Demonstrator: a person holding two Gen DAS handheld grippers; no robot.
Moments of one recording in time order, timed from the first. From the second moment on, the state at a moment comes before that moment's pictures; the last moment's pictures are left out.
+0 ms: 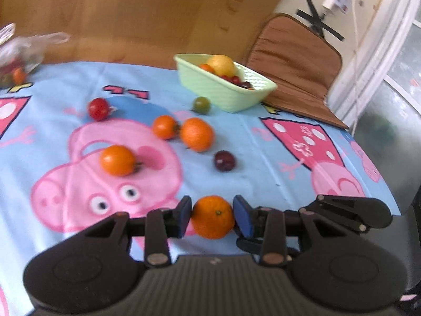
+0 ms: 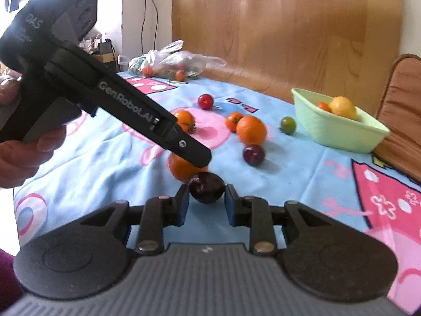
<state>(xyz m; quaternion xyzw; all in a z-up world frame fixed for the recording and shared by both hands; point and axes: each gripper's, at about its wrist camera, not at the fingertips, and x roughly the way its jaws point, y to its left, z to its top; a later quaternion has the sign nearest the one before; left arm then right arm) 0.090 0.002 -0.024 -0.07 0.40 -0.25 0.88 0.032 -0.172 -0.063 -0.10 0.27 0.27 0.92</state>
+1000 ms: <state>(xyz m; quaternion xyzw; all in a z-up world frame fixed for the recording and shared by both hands) 0.074 0.009 -0.034 -0.06 0.38 -0.28 0.88 0.026 -0.171 -0.065 -0.11 0.26 0.27 0.92</state>
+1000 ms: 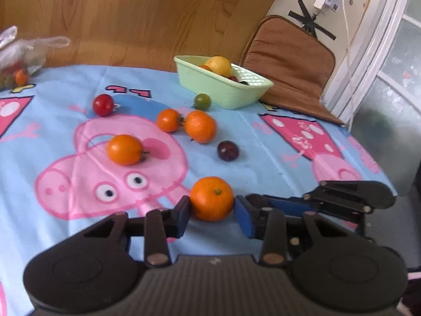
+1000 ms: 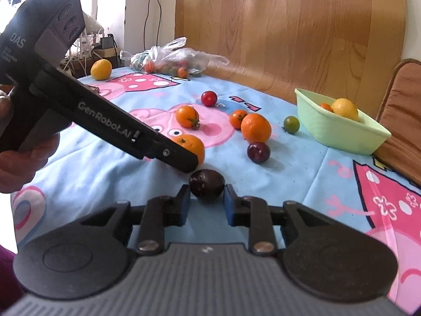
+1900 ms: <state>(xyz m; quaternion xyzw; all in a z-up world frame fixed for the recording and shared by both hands) 0.252 -0.118 0.008 -0.04 0.34 -0.25 0.90 0.174 -0.281 -0.024 -0.03 0.20 0.11 0.97</state>
